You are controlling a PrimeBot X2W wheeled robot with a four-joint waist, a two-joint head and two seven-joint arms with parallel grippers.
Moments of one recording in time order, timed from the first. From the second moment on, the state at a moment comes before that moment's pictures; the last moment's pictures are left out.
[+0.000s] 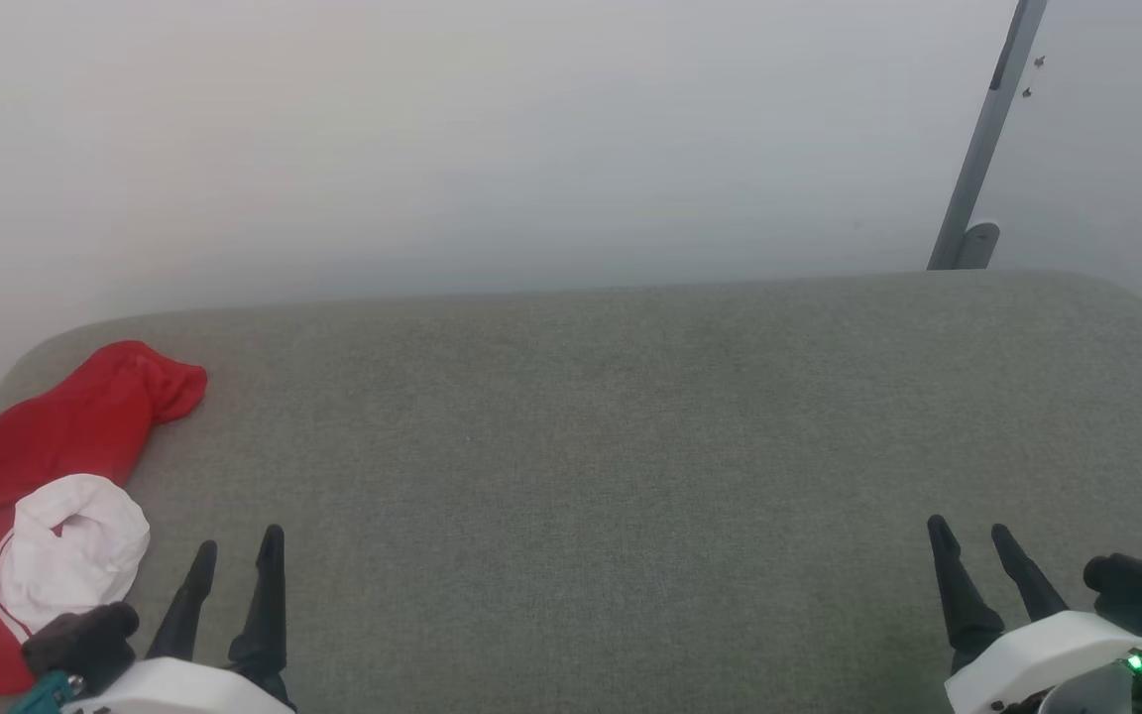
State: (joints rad) left arm 0.05 0.22 0.00 0.19 -0.60 -0.07 -0.17; right arm -0.01 -0.17 0.00 0.30 0.54 0.13 -0.11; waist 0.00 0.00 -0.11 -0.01
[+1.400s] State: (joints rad) left arm 0.10 0.23 0.00 0.15 -0.32 -0.08 -0.25; right arm 0.01 -0.20 0.04 0.24 0.21 0.13 -0.20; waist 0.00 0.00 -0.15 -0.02
